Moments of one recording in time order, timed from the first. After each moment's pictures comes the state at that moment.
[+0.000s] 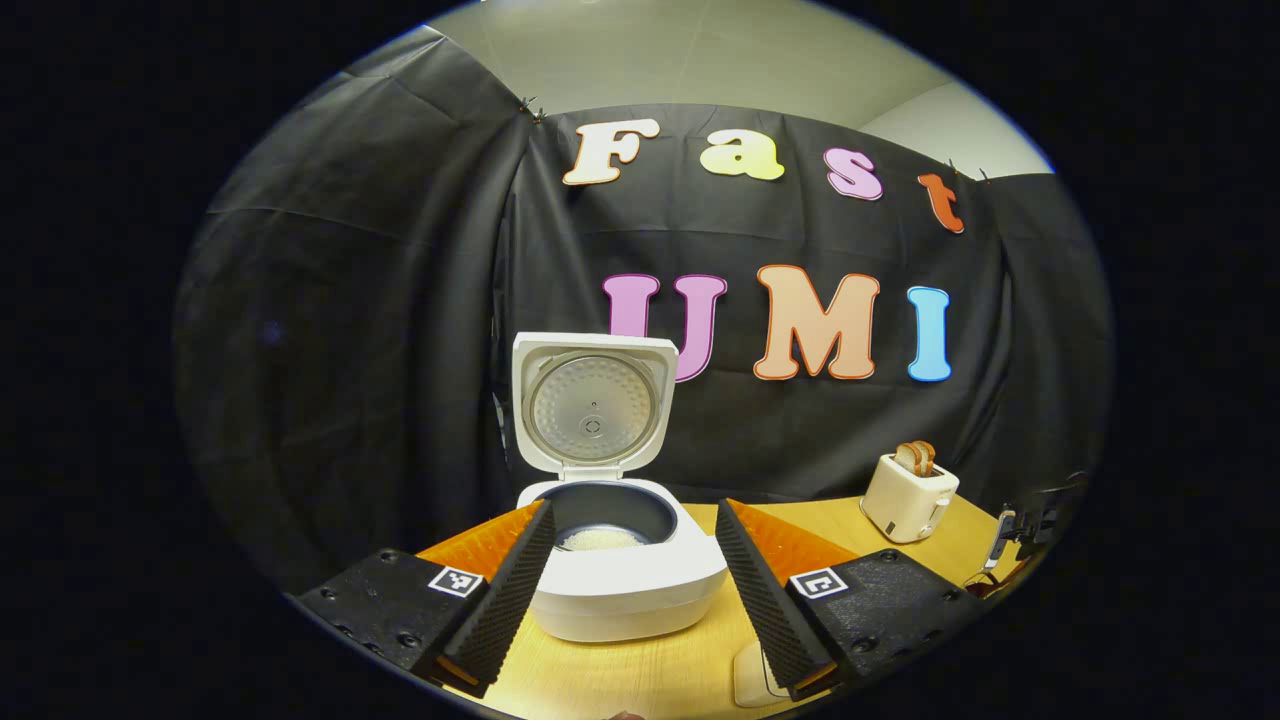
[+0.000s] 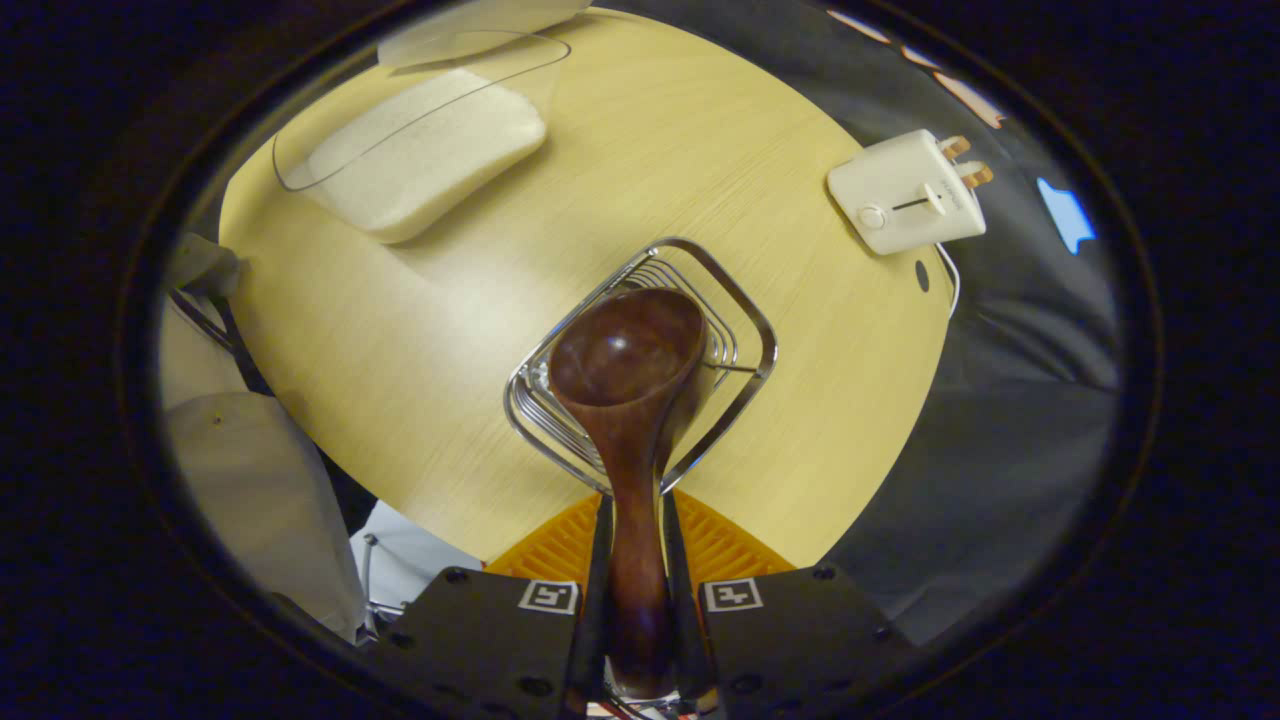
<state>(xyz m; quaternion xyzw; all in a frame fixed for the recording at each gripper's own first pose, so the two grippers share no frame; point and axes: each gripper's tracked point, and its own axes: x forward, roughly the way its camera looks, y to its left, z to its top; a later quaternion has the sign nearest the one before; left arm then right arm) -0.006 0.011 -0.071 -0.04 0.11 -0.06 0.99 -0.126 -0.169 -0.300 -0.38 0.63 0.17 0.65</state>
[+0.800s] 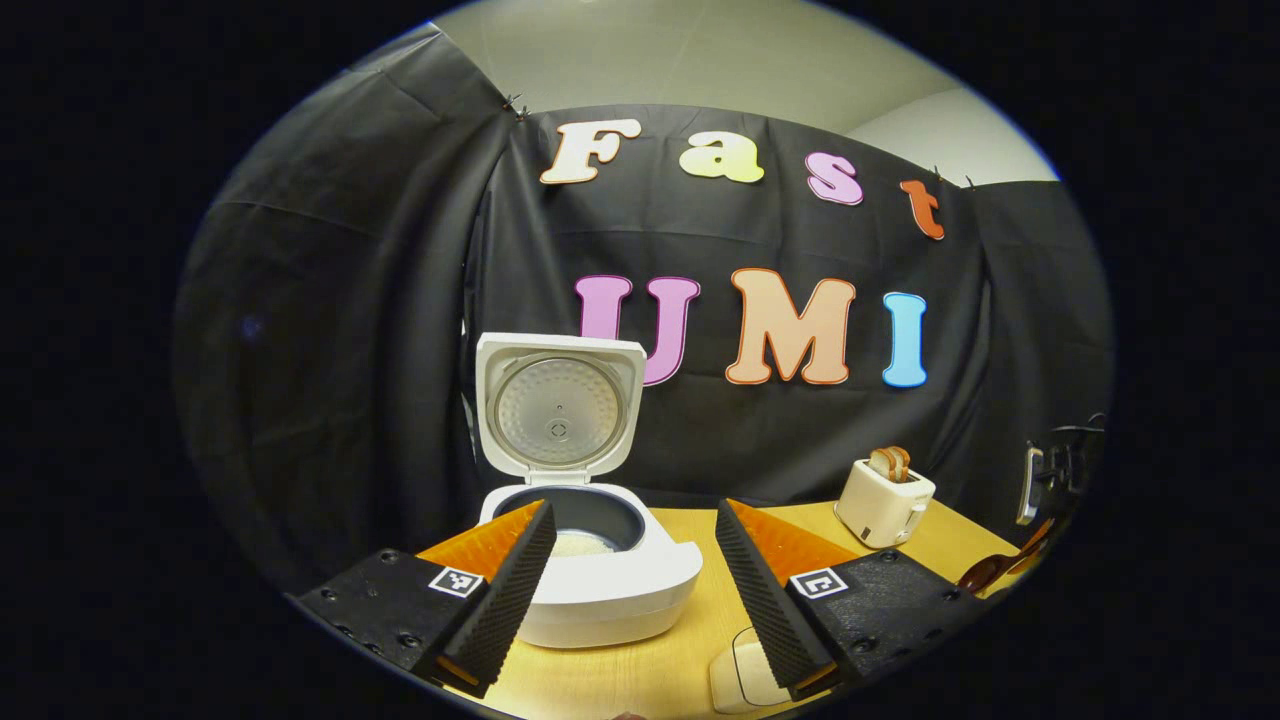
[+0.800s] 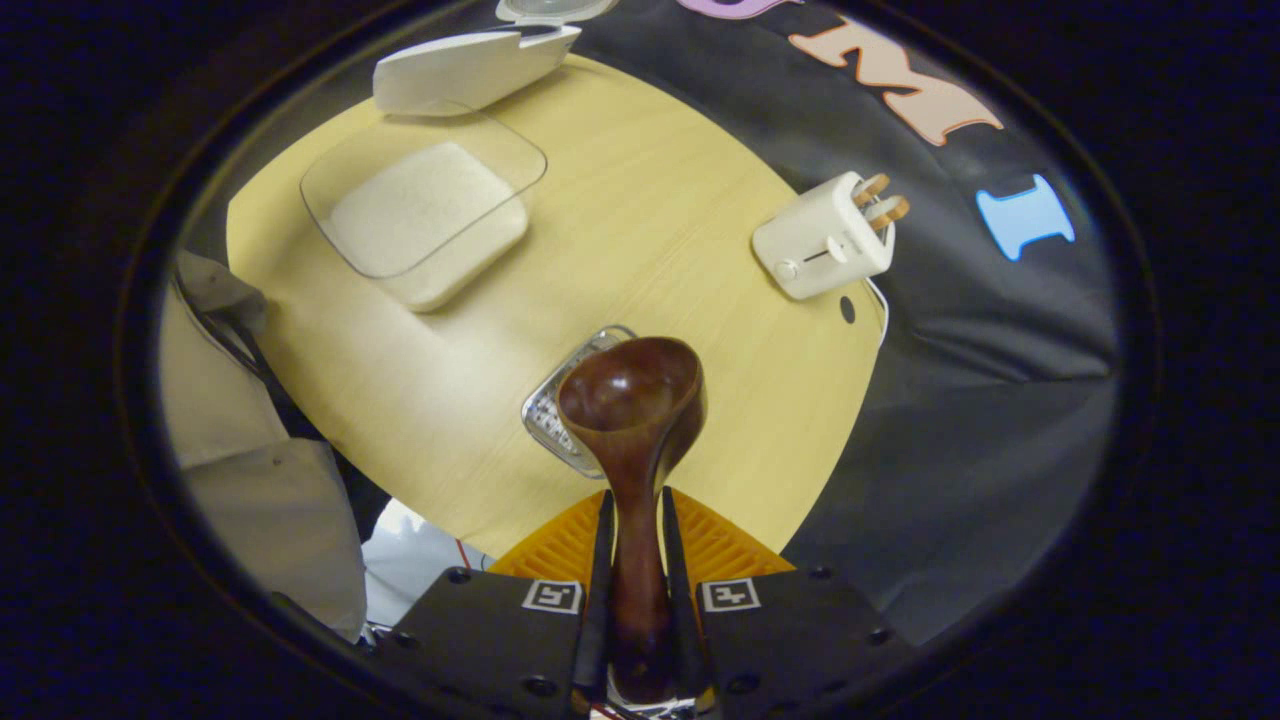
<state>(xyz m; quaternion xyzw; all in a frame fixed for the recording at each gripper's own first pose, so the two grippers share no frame) 0.003 -0.012 -0.068 -0.06 0.10 -0.10 0.99 -0.102 -0.144 -0.207 -0.38 0.55 0.15 0.73</state>
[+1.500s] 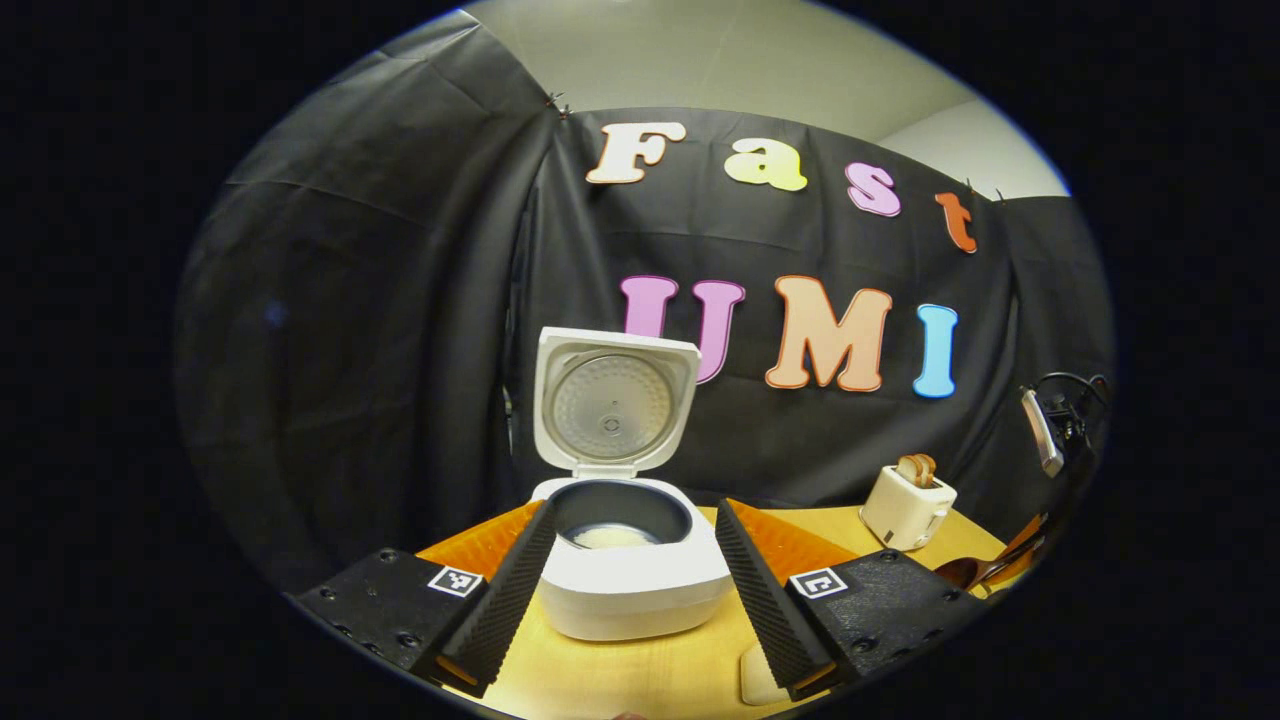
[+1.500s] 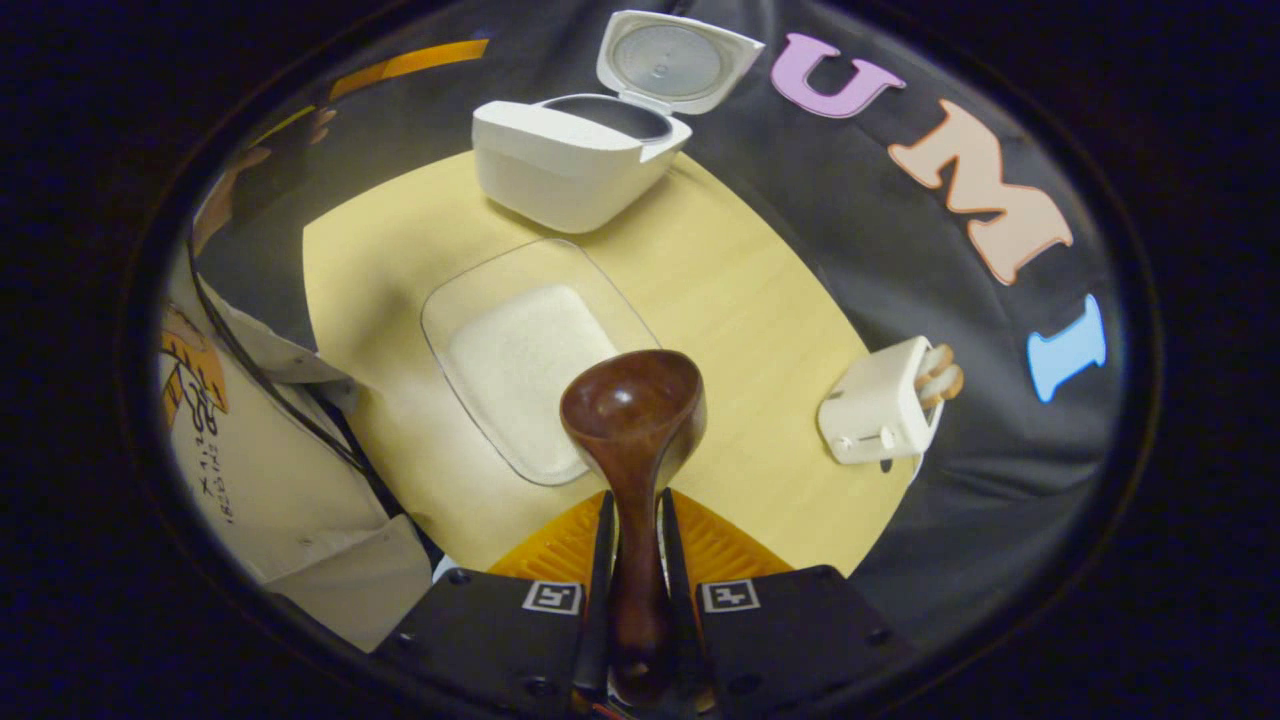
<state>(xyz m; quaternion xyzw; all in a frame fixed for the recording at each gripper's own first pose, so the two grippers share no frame) -0.012 0.056 -0.074 -0.07 0.11 -0.04 0.99 -0.073 0.025 -0.186 -0.38 0.47 0.30 0.73</state>
